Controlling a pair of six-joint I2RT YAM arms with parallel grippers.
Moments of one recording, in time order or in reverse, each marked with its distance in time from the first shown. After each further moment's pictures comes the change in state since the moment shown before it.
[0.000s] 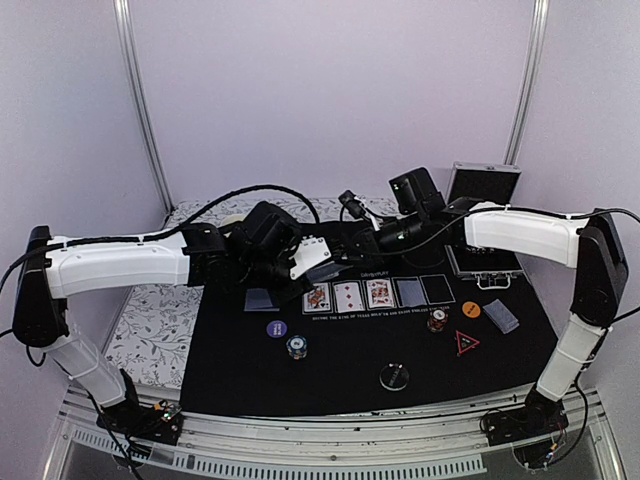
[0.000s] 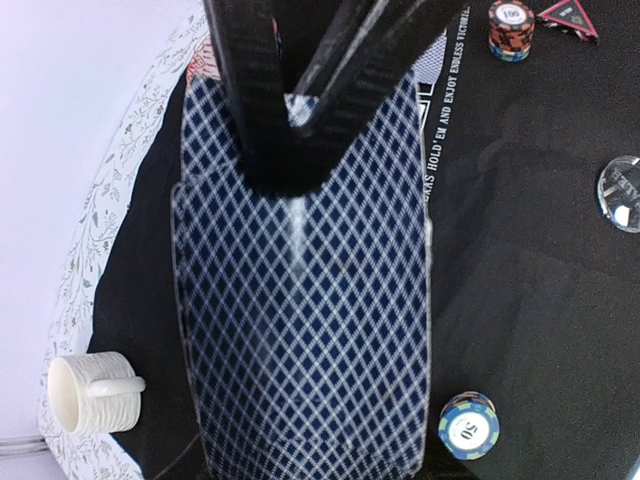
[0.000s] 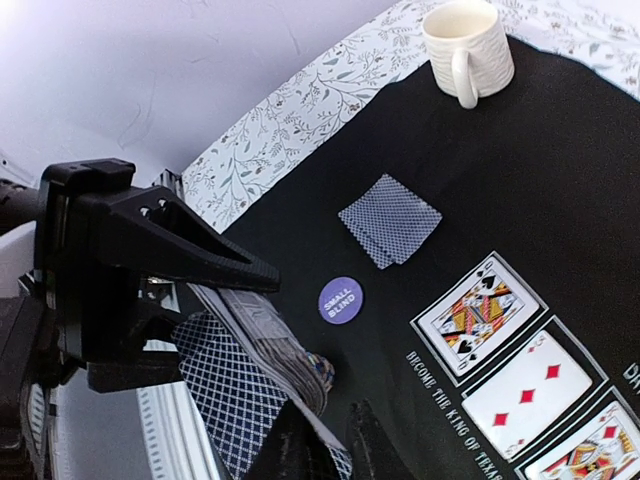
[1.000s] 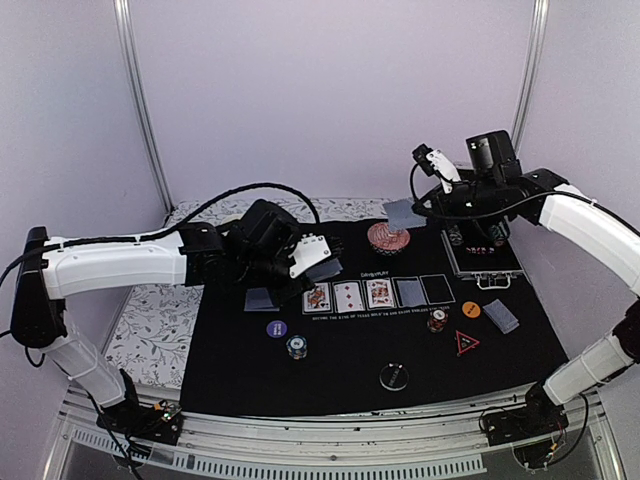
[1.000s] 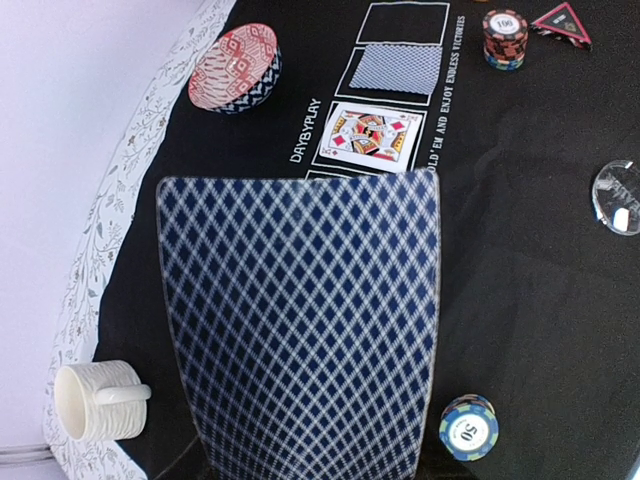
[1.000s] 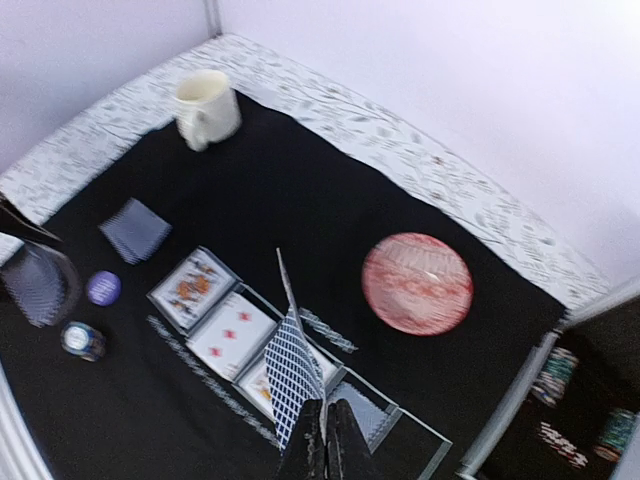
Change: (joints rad) left arm 0.000 -0.012 0.000 0.009 -0.002 0.009; right arm -0.174 -0.317 0.019 -0.272 0.361 -0.280
